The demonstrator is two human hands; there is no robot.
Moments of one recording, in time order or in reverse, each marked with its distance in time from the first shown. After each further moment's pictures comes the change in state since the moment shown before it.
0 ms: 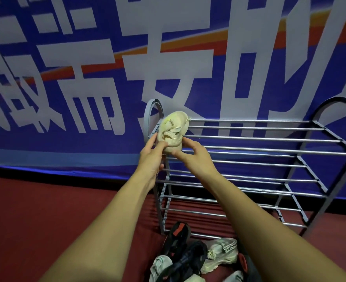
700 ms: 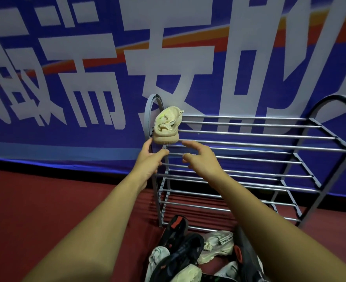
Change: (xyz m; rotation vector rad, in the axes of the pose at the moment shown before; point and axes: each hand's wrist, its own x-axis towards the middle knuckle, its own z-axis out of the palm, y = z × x) left_hand -0.008 -0.016 -0.023 0.297 -0.021 -0.024; right_hand -0.020 0.009 -0.015 -0.107 -0.057 0.071
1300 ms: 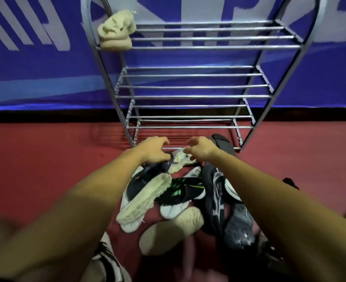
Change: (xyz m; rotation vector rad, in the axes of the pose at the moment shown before) left_hand -0.104 -0.119 0.089 1.066 -0.704 0.113; right_hand -0.141 0.167 -0.021 -0.290 -0.194 0.493
